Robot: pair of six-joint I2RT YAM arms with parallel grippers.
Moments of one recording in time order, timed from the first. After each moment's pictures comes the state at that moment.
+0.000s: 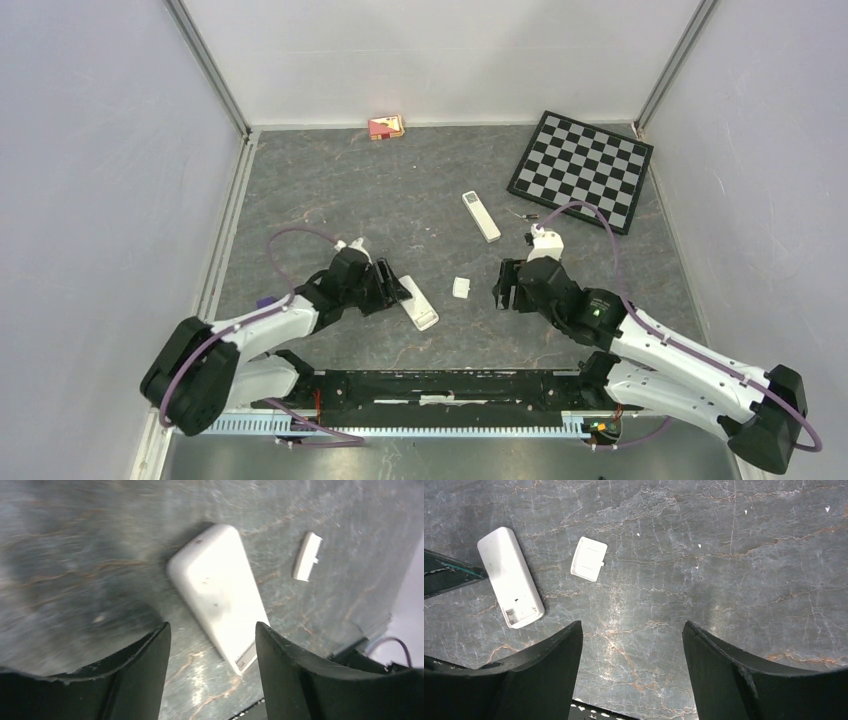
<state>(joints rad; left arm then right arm) -0.59 1.21 0.38 0.04 0.18 -0.90 0.90 0.83 0.61 -0.55 0.40 0.69</state>
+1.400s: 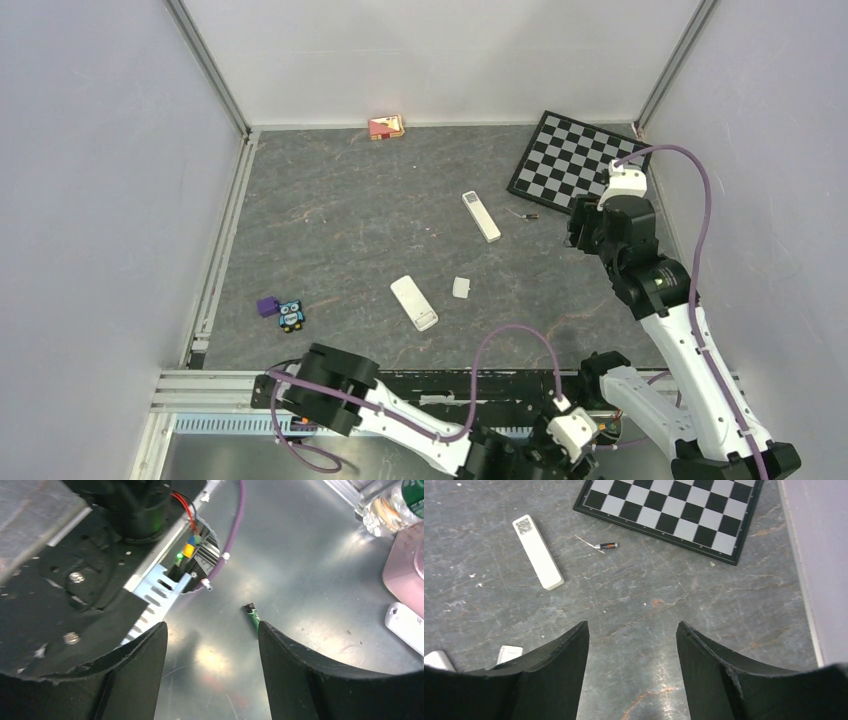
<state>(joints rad) -1.94 1.99 1.33 0.10 -0.68 -0.76 0.29 0.82 0.96 -0.66 0.31 0.23</state>
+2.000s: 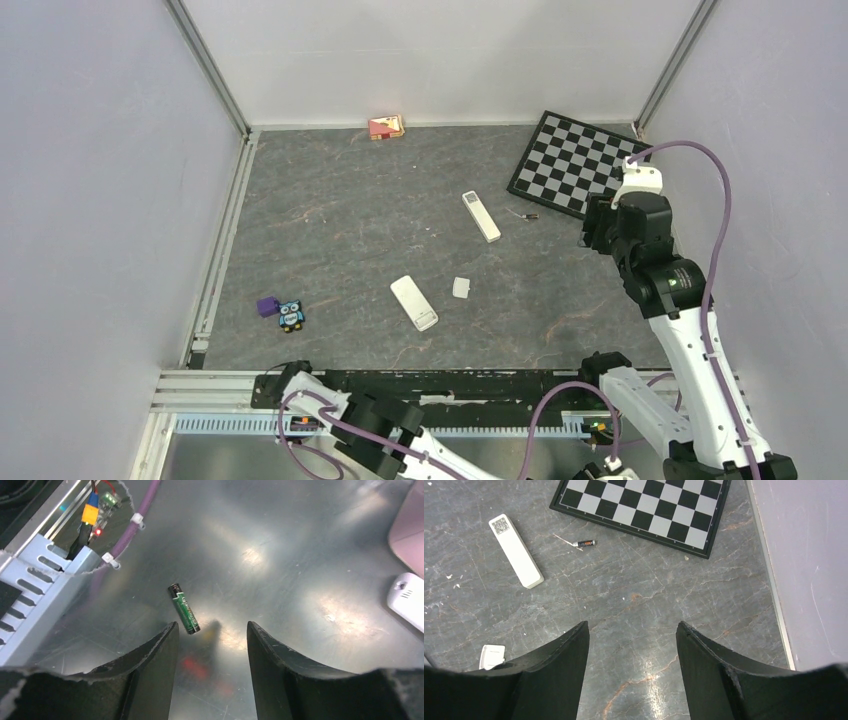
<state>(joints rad) -2.04 2.39 1.94 -0.26 -0.68 -0.82 0.21 0.82 1.04 -0.78 0.31 0.17</state>
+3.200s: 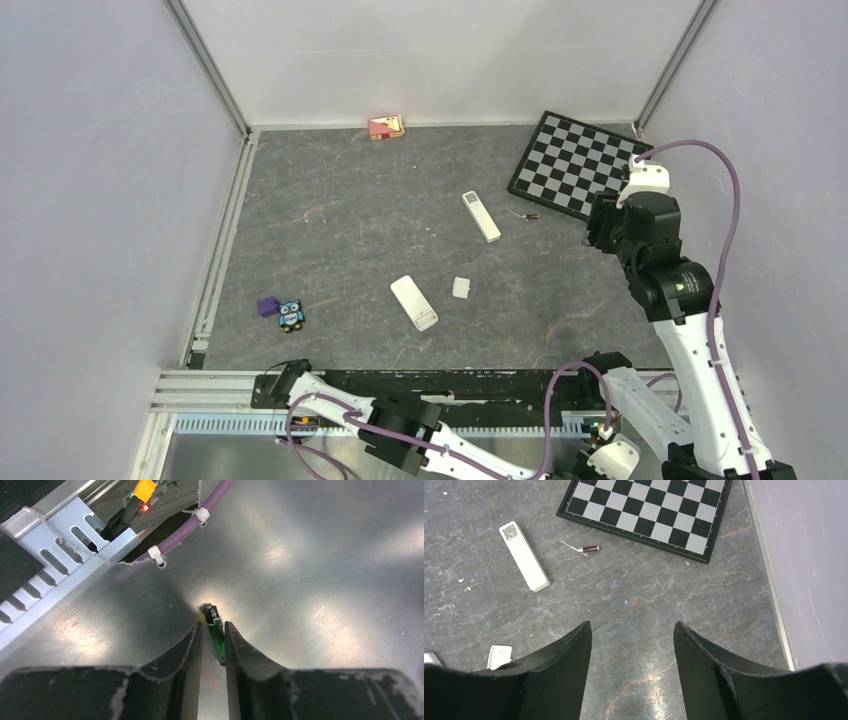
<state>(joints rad) -1.98 2.61 2.32 -0.74 -0.67 -1.16 0.19 0.80 1.08 -0.80 0.29 0.16</state>
